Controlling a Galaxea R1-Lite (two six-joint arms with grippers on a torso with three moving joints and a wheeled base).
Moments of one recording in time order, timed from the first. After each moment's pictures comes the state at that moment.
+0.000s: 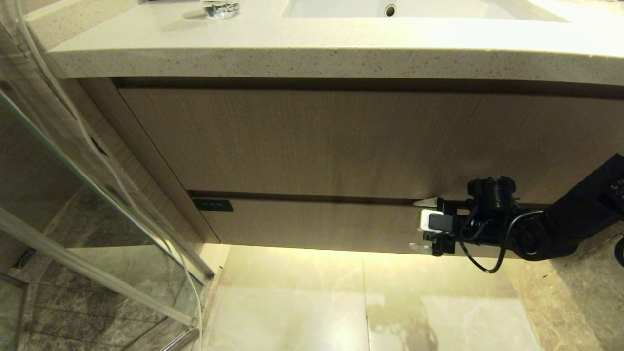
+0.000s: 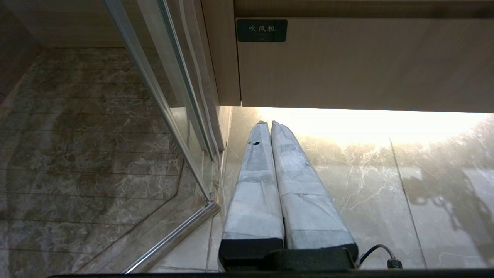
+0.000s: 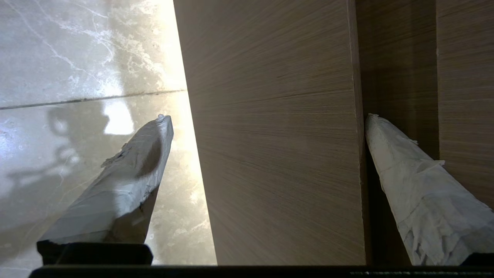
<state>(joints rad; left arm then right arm) 0.00 0.00 0.00 0.00 0.00 0.00 0.10 2.15 -0.96 -0.59 0.42 -1.30</state>
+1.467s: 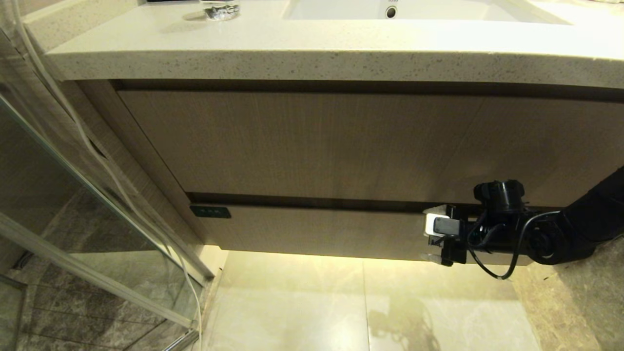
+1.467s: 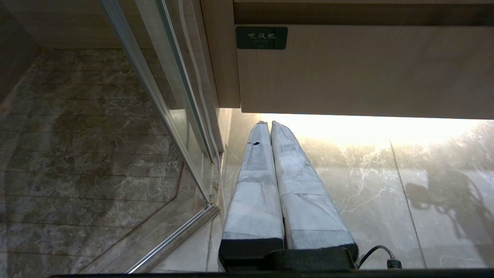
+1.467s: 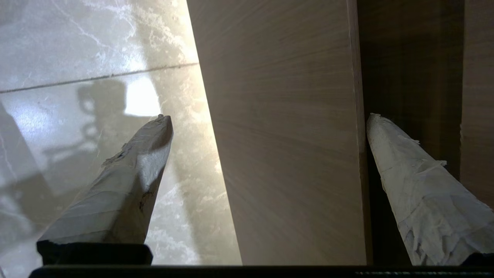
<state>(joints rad) 0.00 0.00 0.00 0.00 0.00 0.00 0.10 2.09 -0.89 -0.47 0.34 -1.26</state>
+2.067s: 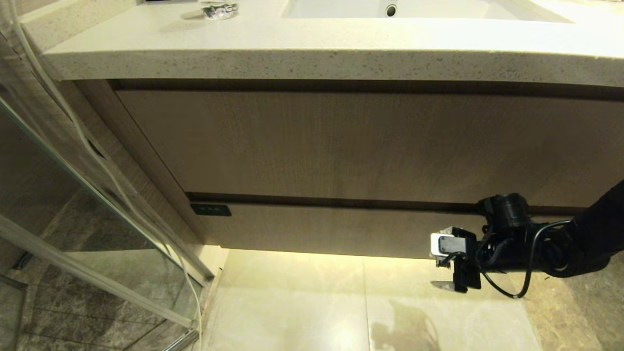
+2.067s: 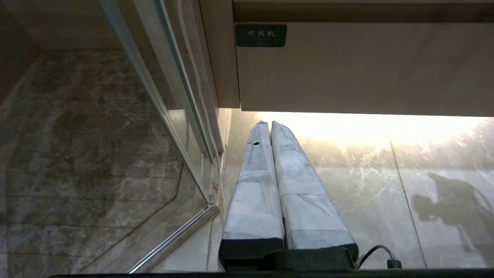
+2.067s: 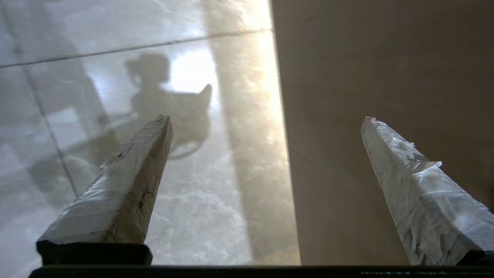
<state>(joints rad) 0.00 0.00 0.00 0.00 0.00 0.00 0.11 2.01 -0.80 -0.41 0.30 -1.25</state>
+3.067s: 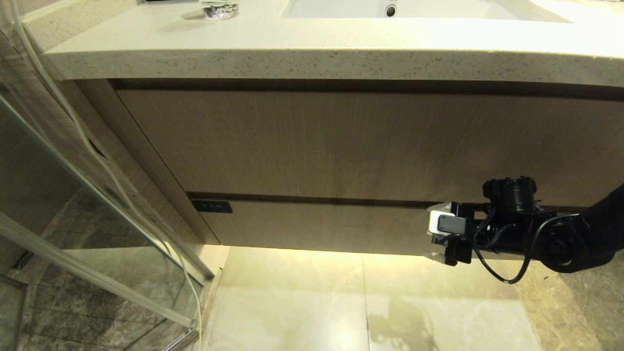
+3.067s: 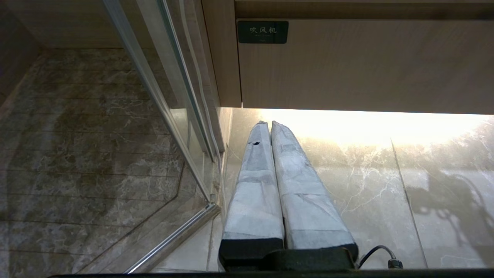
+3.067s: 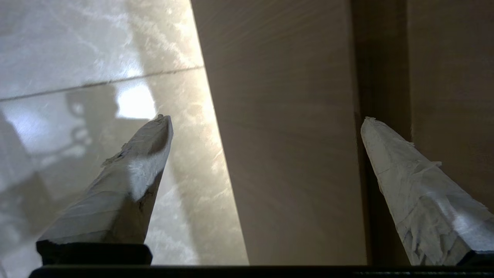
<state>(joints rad) 0.00 0.00 0.00 0.00 0.00 0.00 0.13 1.99 -0.83 -0.59 0.31 -1.22</state>
